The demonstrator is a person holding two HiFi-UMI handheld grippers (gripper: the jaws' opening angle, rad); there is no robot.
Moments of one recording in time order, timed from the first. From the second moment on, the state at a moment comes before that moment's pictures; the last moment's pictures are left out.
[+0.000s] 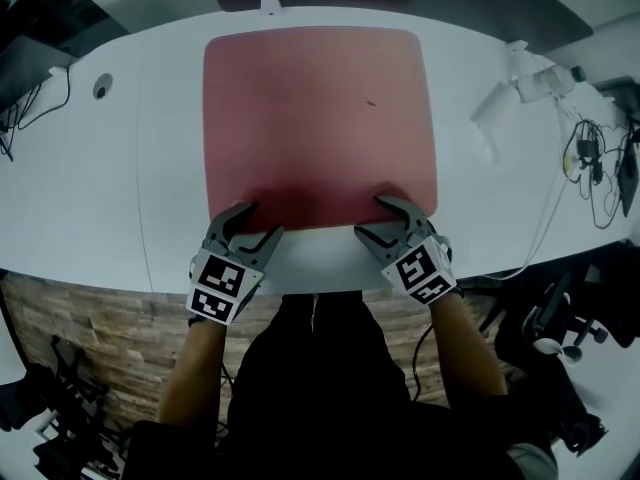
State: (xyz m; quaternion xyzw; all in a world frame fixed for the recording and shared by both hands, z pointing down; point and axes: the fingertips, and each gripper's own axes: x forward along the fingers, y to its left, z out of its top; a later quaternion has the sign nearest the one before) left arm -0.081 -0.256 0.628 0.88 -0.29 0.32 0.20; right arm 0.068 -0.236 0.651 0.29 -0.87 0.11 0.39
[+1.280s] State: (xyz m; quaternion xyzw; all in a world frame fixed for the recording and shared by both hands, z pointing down) left arm -0.070 -0.277 0.611 0.84 -0.33 0.44 -0.03; right arm 0.071 -0.275 0.576 0.36 -0.86 0.15 0.32
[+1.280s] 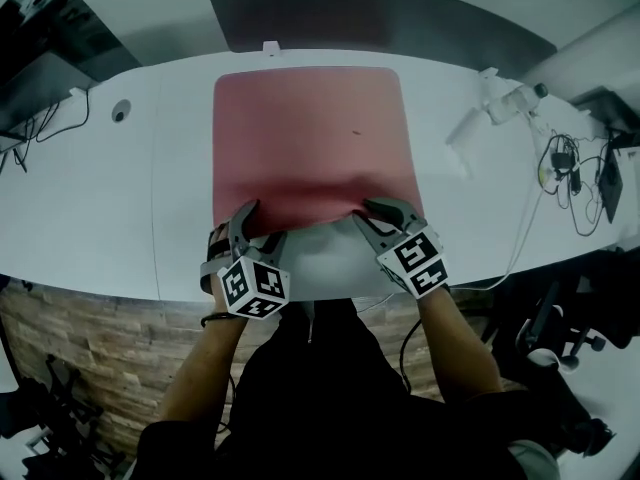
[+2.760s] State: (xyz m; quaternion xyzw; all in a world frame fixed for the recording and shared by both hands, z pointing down) left arm -0.104 -0.135 0.562 0.90 -0.21 0.39 0.05; right arm 0.029 -0.109 0.571 0.29 -0.85 0.07 0.44
